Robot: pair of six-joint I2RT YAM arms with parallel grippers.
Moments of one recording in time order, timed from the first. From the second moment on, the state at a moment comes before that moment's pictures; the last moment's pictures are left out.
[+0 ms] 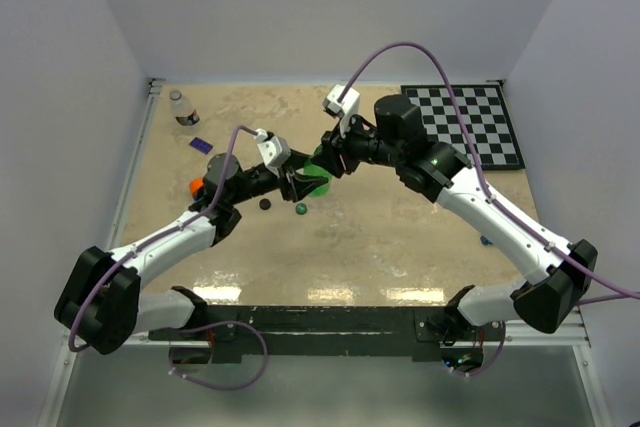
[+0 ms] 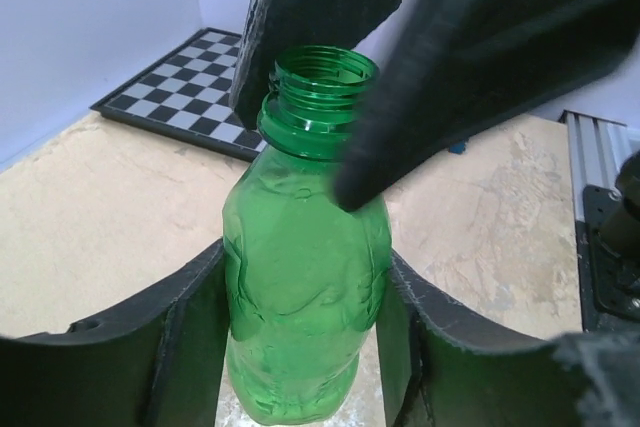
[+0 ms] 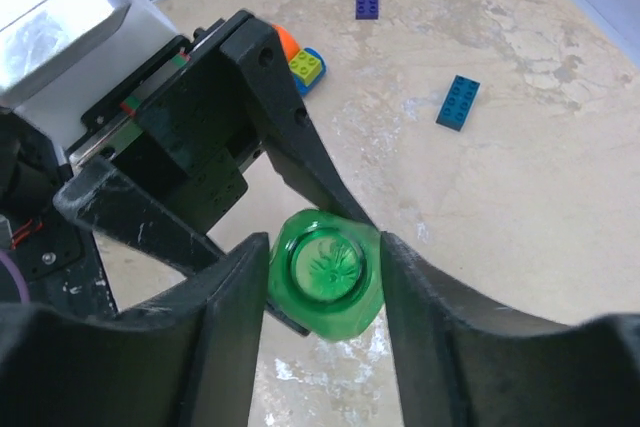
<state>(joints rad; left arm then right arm) -0.53 1.24 0.64 0.69 0.65 -0.09 0.72 1.36 1.39 -0.39 -0.33 -0.07</state>
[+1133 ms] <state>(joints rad) -0.52 1.09 0.46 1.17 0.44 -0.47 0.50 0.97 1.02 -0.08 -0.59 -0.09</state>
